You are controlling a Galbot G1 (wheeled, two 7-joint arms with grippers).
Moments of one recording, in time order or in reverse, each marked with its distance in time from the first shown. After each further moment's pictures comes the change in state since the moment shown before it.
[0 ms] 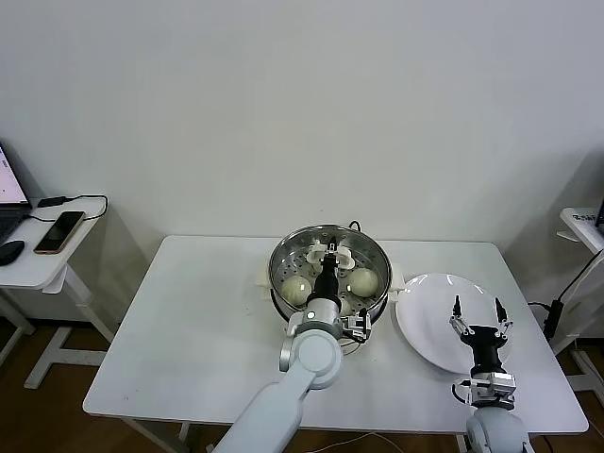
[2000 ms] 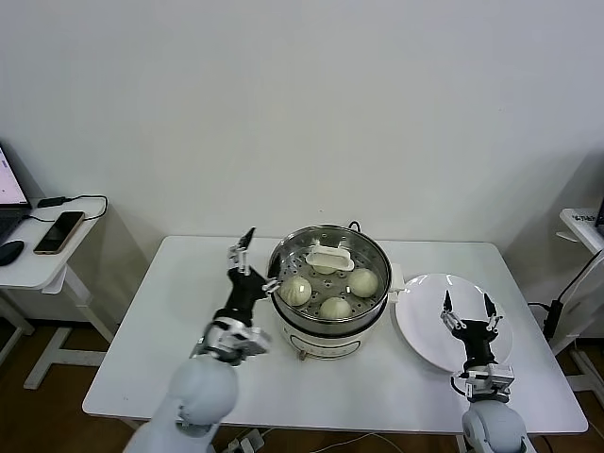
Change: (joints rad) left arm 0.279 0.301 -0.311 -0.399 -0.865 -0.213 -0.234; right arm -0.011 -0.036 -0.045 0.084 0.136 -0.095 -0.021
